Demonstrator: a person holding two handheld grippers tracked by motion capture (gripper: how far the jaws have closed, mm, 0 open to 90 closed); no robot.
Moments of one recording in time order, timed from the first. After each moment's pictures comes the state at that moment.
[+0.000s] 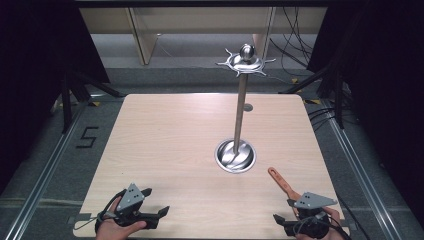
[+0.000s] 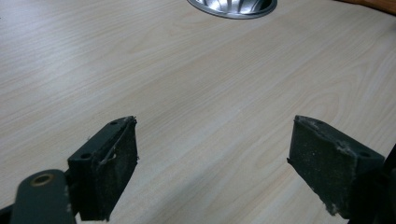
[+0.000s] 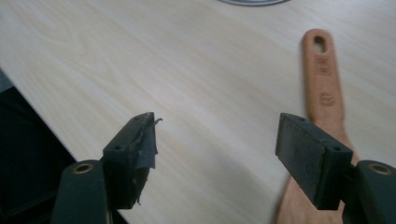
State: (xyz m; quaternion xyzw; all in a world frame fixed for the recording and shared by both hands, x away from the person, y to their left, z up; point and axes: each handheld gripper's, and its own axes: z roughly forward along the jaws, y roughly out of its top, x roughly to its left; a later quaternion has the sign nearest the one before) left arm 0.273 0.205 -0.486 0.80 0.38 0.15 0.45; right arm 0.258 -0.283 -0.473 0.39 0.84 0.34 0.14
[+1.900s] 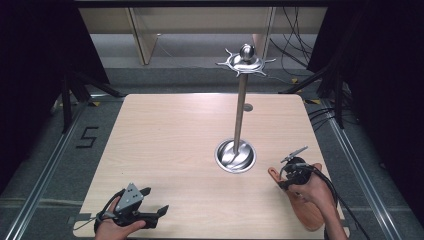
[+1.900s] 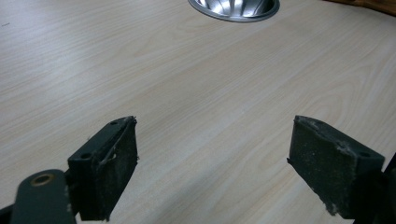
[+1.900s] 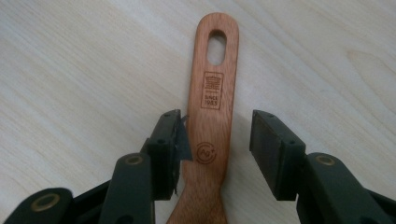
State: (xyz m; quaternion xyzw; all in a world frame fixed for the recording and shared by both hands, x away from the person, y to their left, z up) left arm 0.272 0.207 -0.484 0.79 0.38 0.16 0.45; right arm 0.387 -0.279 -0.471 0.46 0.87 0.14 0.08
